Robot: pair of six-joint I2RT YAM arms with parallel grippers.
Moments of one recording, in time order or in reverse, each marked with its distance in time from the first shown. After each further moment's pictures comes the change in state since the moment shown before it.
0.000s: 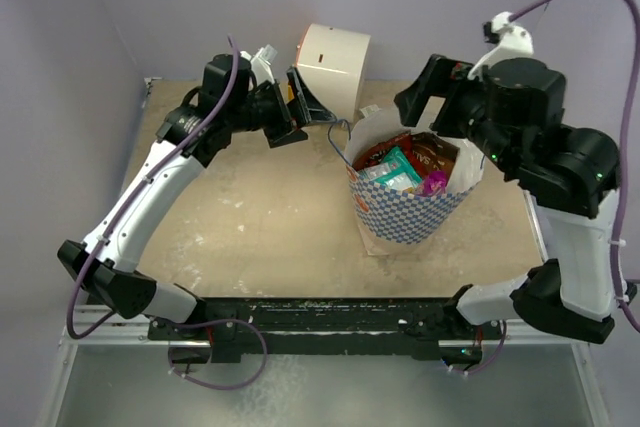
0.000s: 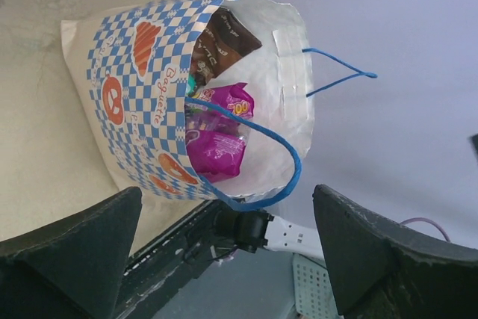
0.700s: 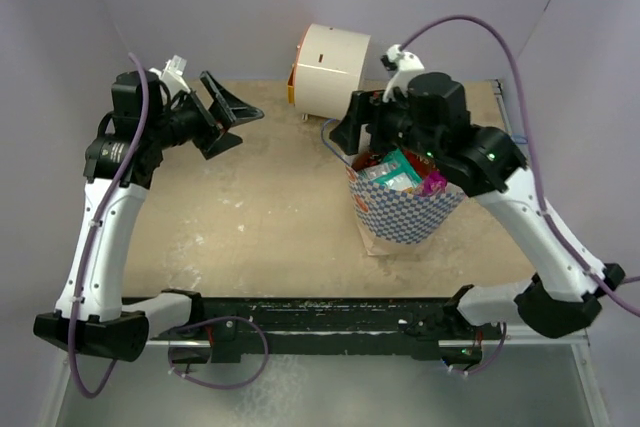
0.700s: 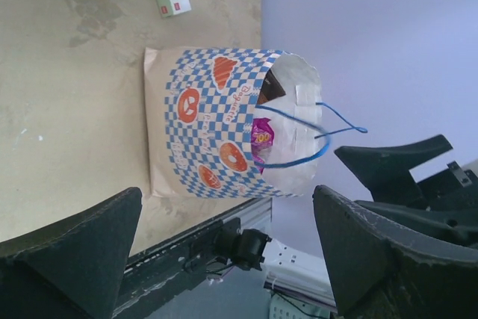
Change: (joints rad) left arm 0.394 -0.268 -0.137 -0.158 0.117 0.019; right arm -0.003 0.026 -0.452 0.441 -0.443 -0.069
